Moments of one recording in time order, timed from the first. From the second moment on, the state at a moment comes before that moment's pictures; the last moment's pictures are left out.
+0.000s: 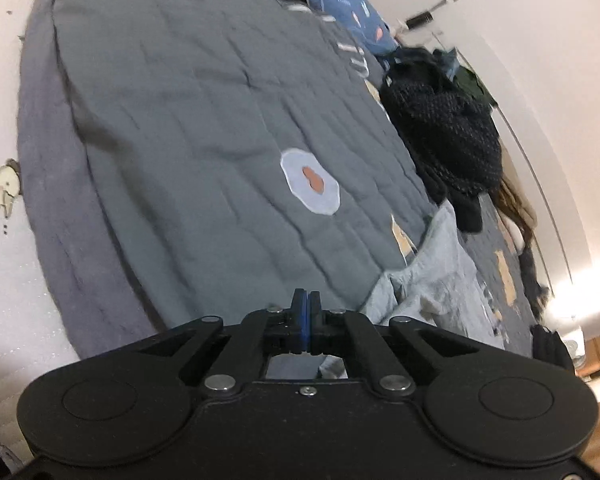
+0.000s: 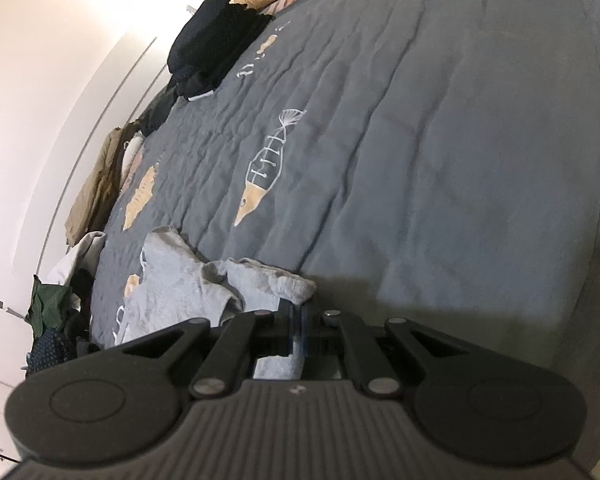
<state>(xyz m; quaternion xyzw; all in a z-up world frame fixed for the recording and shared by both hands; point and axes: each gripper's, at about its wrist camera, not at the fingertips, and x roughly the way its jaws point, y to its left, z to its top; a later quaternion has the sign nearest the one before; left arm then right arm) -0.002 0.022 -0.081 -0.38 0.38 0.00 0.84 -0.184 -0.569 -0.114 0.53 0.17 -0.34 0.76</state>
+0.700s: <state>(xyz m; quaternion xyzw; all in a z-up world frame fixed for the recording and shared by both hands) 0.029 -0.089 -0.054 0.01 0.37 -0.14 0.92 -0.180 -0.567 -0.113 0.52 0.19 -0.34 0.76</state>
